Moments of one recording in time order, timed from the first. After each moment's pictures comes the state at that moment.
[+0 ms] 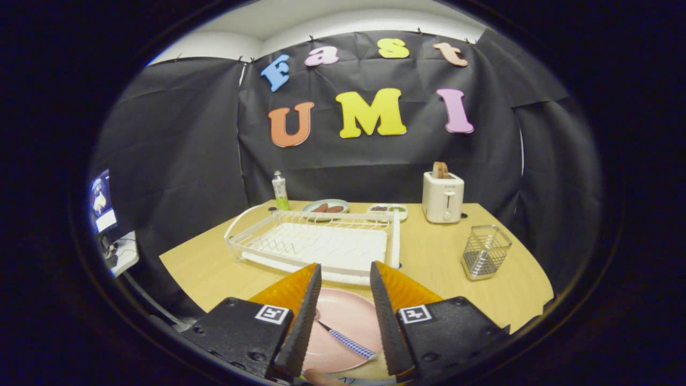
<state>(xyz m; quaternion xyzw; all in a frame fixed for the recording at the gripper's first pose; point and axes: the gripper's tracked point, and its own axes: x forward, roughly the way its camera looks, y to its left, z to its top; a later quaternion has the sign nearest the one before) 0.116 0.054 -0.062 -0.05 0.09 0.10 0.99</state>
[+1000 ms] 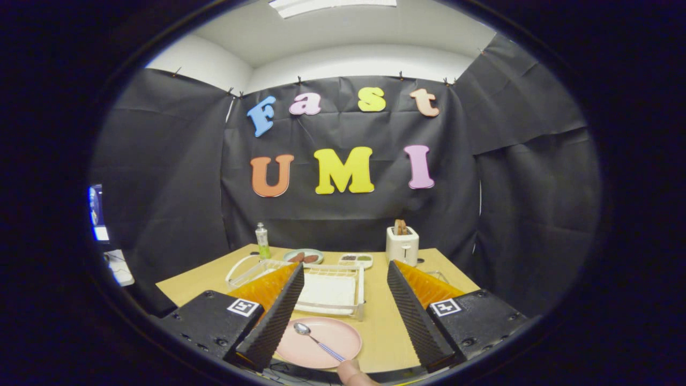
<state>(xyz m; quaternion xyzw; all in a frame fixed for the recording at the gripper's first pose) 0.010 0.040 0.045 -0.03 -0.03 0.01 1.00</state>
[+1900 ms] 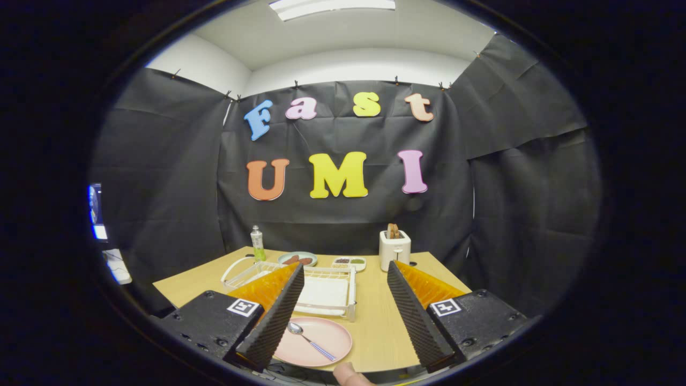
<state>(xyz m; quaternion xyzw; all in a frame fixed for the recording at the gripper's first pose) 0.000 0.027 0.043 -0.03 -0.04 0.01 1.00</state>
